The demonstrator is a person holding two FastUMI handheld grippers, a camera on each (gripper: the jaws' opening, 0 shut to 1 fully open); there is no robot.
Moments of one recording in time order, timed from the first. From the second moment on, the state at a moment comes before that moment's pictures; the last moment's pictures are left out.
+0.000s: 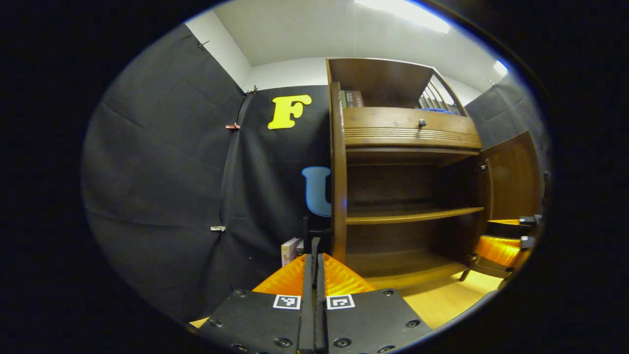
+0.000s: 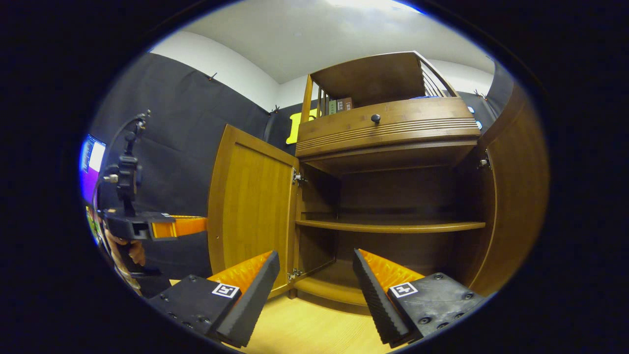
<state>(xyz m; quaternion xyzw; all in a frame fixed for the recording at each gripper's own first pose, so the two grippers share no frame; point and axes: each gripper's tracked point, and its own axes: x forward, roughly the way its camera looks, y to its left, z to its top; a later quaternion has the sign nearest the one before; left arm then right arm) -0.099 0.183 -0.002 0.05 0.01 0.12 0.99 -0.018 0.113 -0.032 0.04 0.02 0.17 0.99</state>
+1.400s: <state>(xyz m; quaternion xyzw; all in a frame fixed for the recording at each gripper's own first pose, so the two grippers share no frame) -0.005 0.014 -0.029 0.04 0.03 -0.03 1.00 -0.027 -0.017 -0.028 0.00 0.04 0.00 1.00</state>
